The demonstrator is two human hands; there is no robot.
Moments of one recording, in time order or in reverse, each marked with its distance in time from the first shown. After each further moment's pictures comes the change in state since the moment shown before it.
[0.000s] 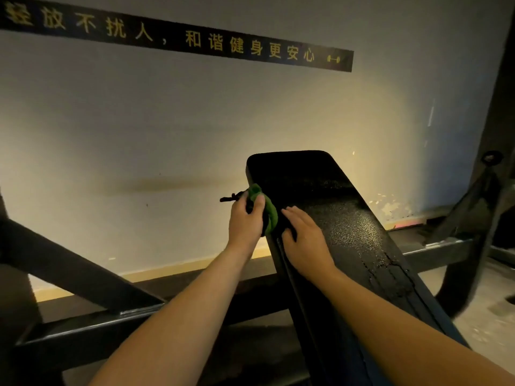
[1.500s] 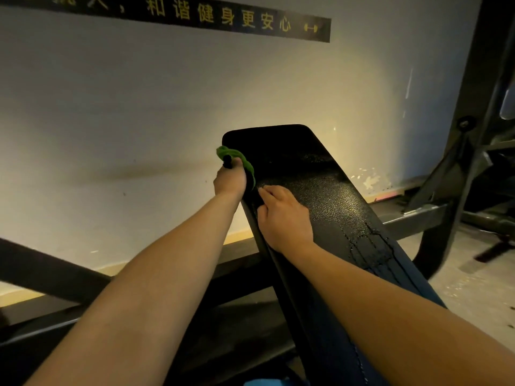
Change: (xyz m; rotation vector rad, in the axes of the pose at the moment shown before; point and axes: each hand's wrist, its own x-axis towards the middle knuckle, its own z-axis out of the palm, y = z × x) left_hand 0.060 0.010 0.029 0.312 0.093 -0.218; right_hand 0.006 0.000 0.011 -0.442 0.095 -0.095
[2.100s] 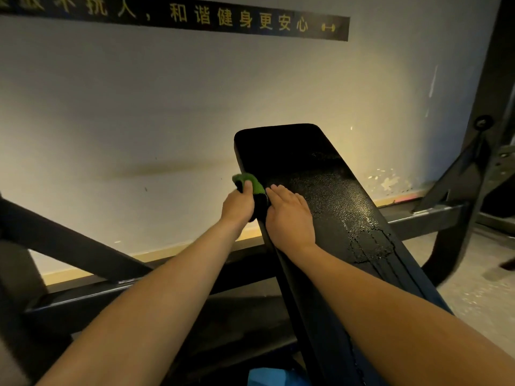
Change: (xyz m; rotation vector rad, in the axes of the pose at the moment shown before) left_hand -0.068 -0.032 -0.017 0.084 -0.113 -0.012; right_hand -0.020 -0.004 -0.002 0.075 -0.025 0.022
